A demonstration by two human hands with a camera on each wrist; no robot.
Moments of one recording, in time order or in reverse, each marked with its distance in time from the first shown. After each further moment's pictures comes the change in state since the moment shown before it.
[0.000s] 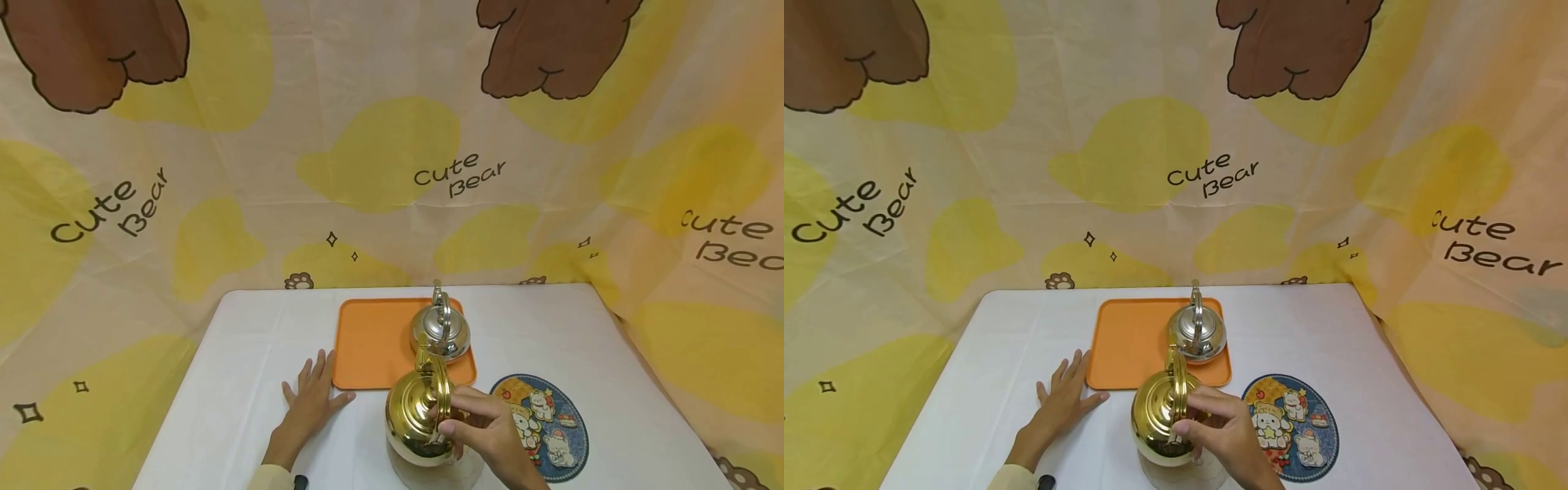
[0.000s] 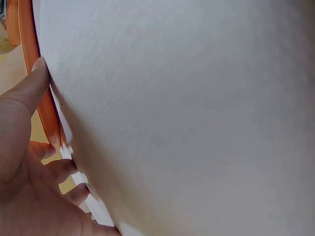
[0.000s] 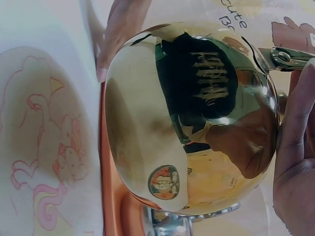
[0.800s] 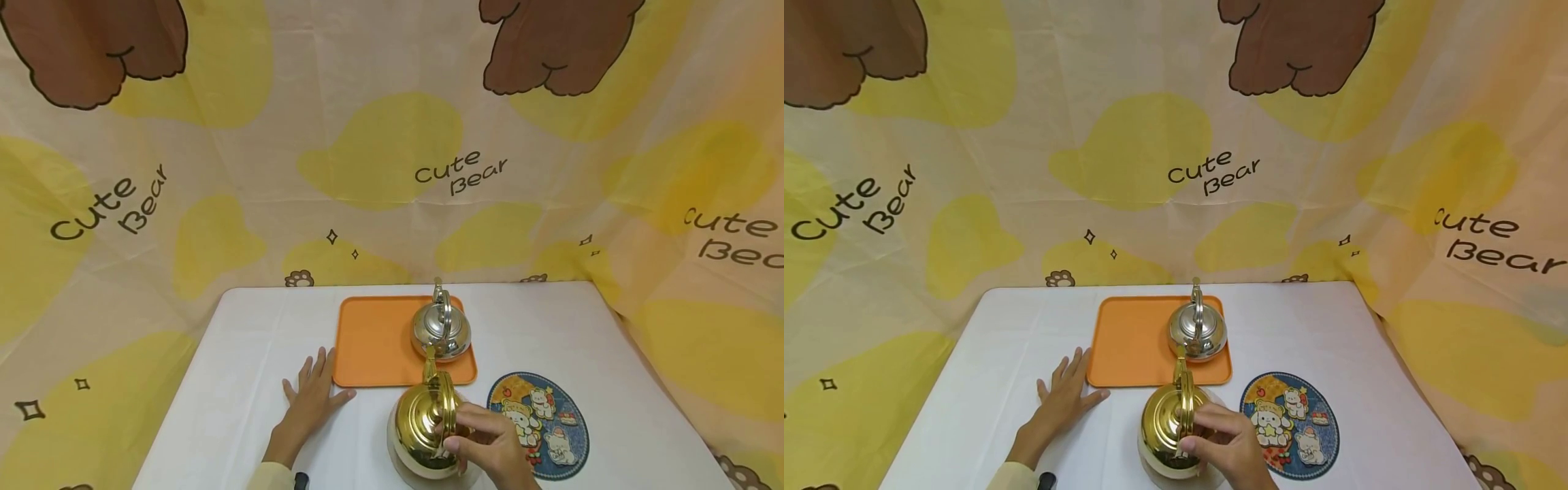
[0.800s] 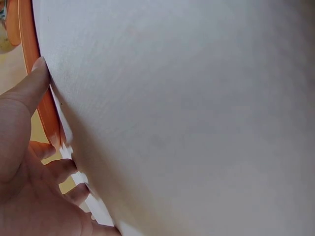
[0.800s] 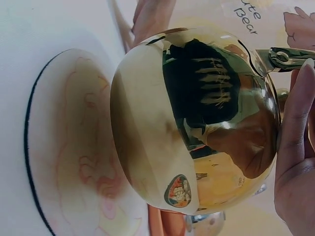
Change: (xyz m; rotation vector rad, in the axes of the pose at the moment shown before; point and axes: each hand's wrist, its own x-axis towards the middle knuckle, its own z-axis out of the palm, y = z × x) left_hand -0.001 0.001 -0.001 -0.006 0.007 0.008; right_hand -0.026 0.007 0.001 0.057 0.068 0.086
